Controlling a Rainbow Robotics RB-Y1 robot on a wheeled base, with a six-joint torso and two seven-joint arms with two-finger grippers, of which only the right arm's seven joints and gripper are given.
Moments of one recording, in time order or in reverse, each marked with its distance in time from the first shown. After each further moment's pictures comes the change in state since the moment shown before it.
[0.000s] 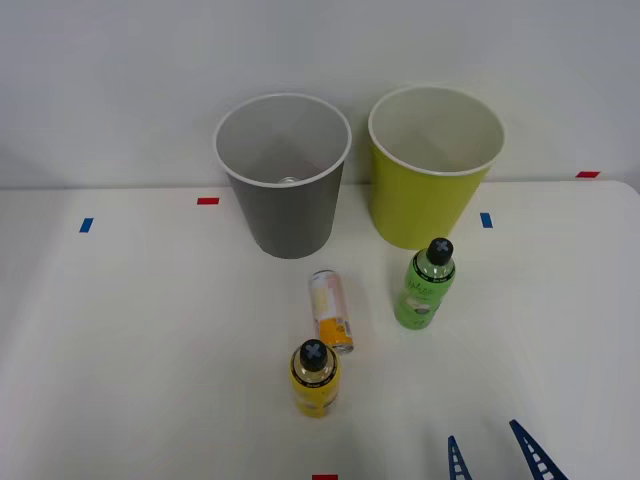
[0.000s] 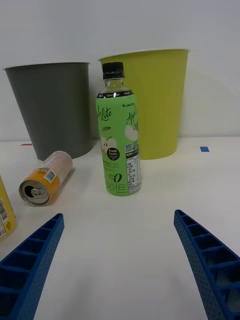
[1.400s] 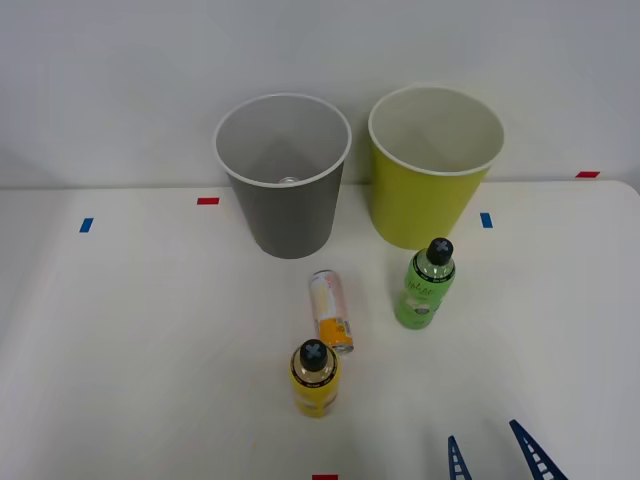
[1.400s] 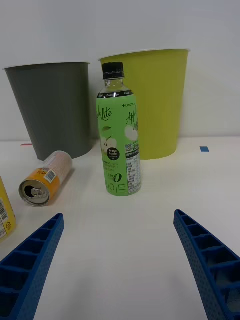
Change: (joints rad) arm 0.000 0.000 0.000 0.000 0.000 0.000 0.000
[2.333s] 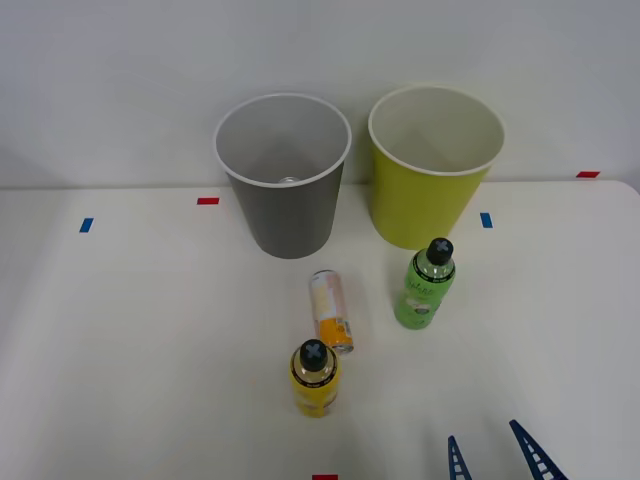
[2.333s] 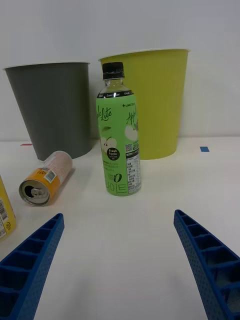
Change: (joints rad) arm 0.000 0.000 0.000 0.000 0.000 0.000 0.000
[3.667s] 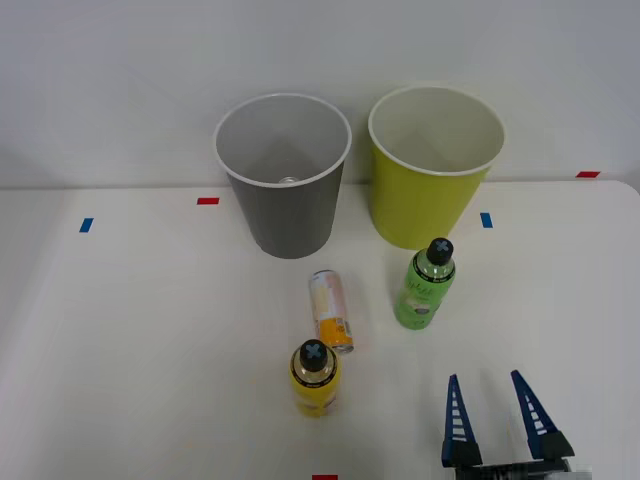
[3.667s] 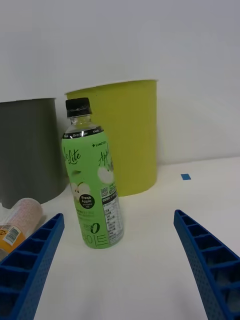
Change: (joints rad) arm -0.185 -0.124 0.239 0.000 -0.553 0.096 0.383
